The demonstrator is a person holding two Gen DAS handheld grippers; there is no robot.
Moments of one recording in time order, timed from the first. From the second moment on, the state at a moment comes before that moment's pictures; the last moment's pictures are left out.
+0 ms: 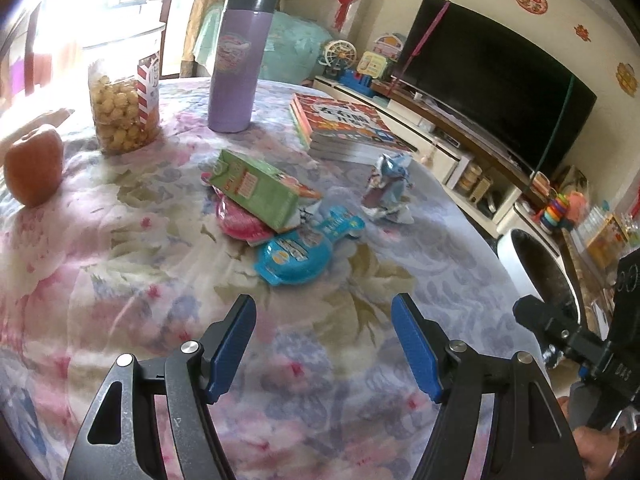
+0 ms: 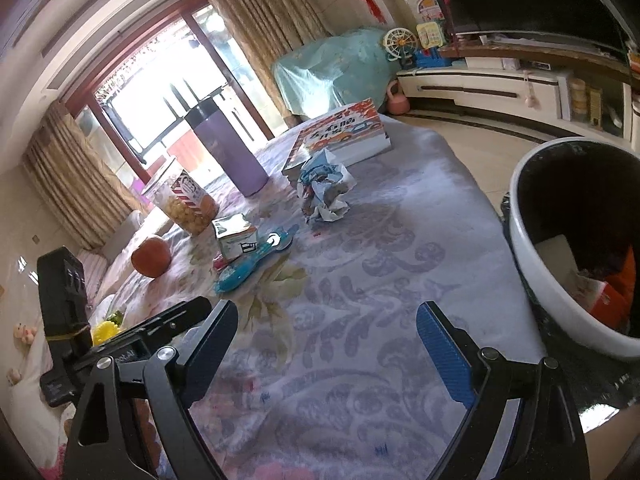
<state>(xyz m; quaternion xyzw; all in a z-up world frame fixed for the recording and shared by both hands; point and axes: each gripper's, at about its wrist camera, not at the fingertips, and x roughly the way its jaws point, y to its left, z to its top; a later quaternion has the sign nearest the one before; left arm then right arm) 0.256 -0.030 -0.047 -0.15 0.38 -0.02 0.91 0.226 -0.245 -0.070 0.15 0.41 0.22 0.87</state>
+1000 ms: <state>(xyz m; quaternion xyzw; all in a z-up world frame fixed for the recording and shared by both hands) 0.381 -0.016 -0.068 -0.14 0.41 0.05 0.90 0.358 -0.211 -0.106 0.19 0.45 0.22 0.84</state>
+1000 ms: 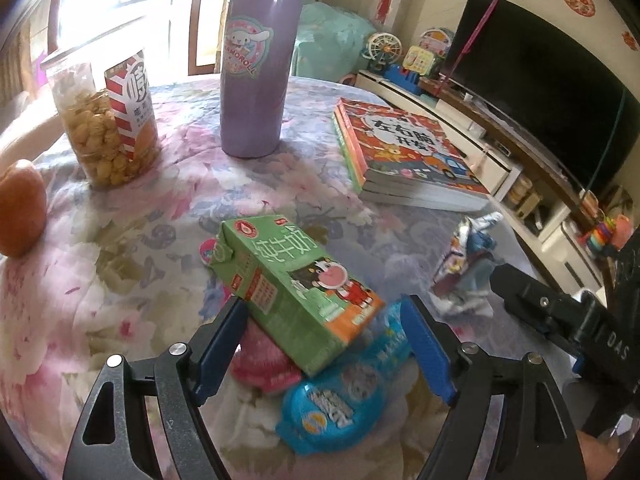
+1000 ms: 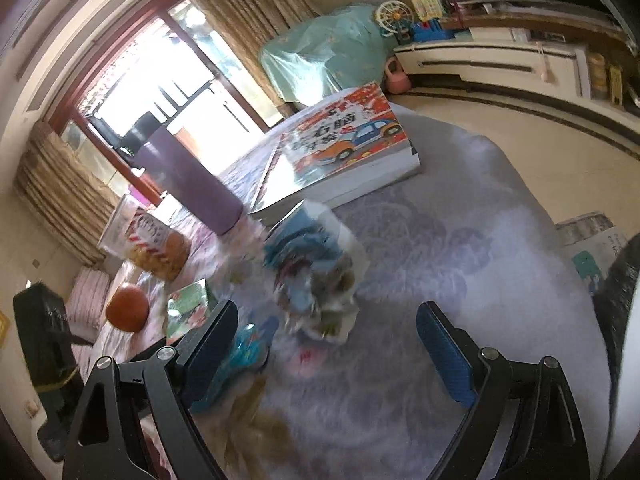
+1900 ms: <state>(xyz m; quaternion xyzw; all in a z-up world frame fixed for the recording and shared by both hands) 0.341 -0.033 -0.054 -0.11 0.37 -0.01 0.92 0.328 -0.218 -0.093 0.15 0.44 0.23 0.86</state>
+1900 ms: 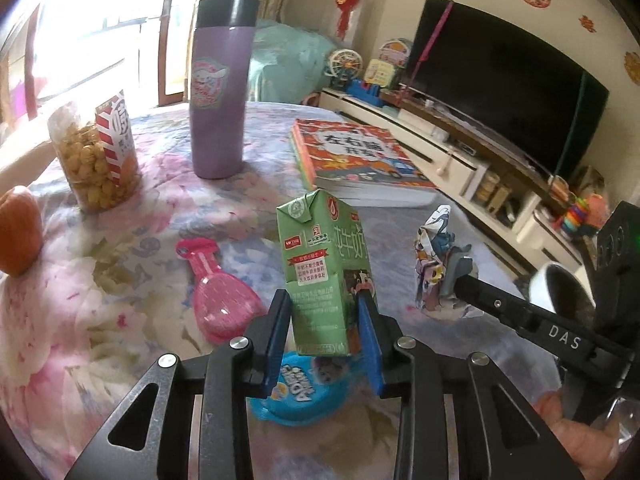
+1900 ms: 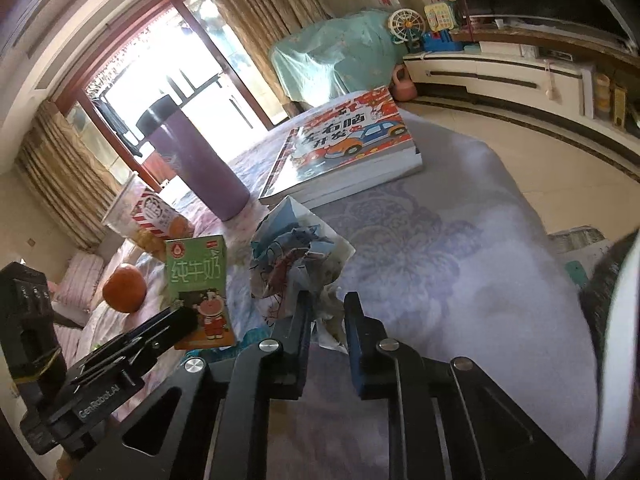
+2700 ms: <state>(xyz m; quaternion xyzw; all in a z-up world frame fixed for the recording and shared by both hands) 0.281 -0.098 -0.051 -0.09 0.40 -0.10 0.91 0.224 -0.295 -0.063 0.20 0.40 0.19 0.88</state>
